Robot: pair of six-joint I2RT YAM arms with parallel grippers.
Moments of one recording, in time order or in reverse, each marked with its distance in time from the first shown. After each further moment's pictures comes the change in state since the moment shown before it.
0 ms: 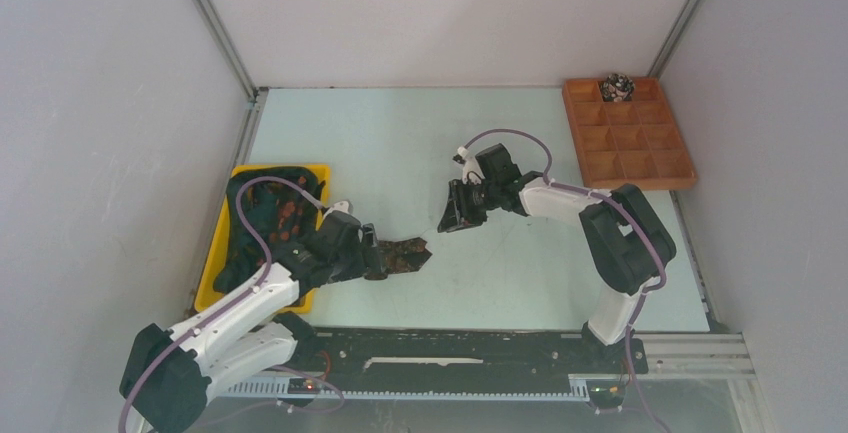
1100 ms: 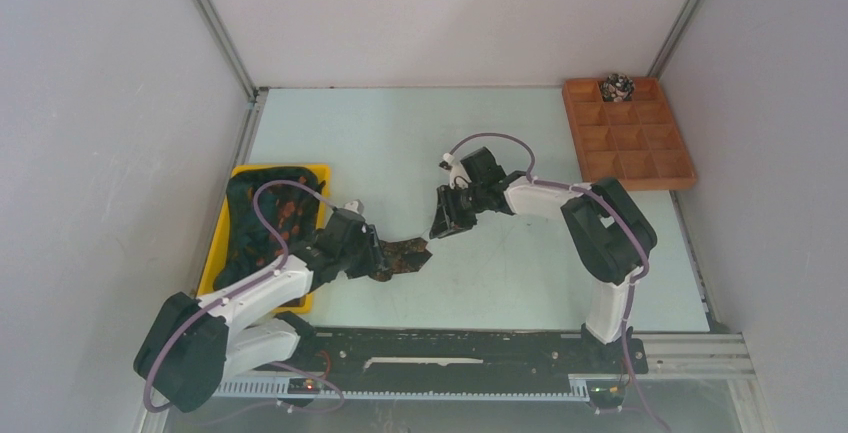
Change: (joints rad) left arm 0.037 0.160 -0.077 0.264 0.142 -0.003; right arm 0.037 0.093 0.065 -0.018 -0.001 -0.016
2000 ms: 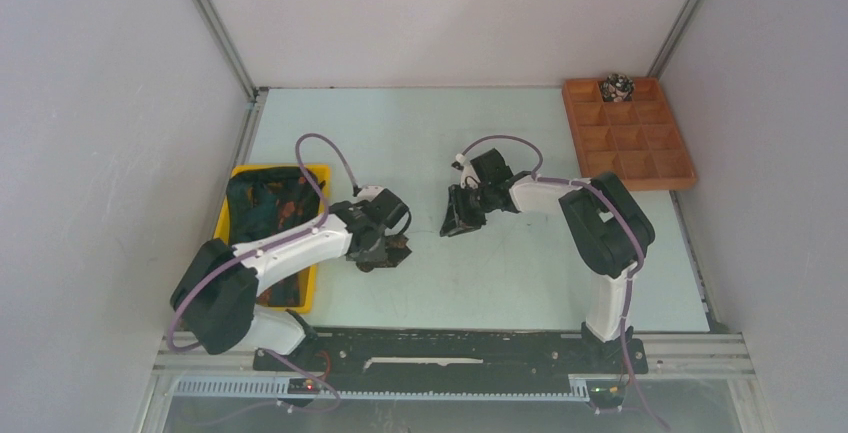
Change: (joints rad) left arm -0.198 0.335 0.428 -0.502 -0.470 0.029; right arm -0.066 0.039 -0.024 0.015 0.038 0.010
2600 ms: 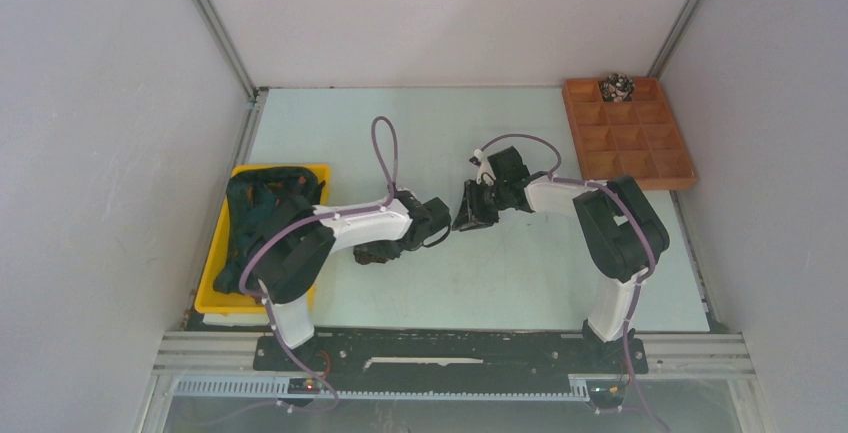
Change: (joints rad) left arm -0.146 0.404 0.272 -0.272 -0.296 -0.047; right arm -0.074 -0.065 -0.065 0.024 0.007 0.032
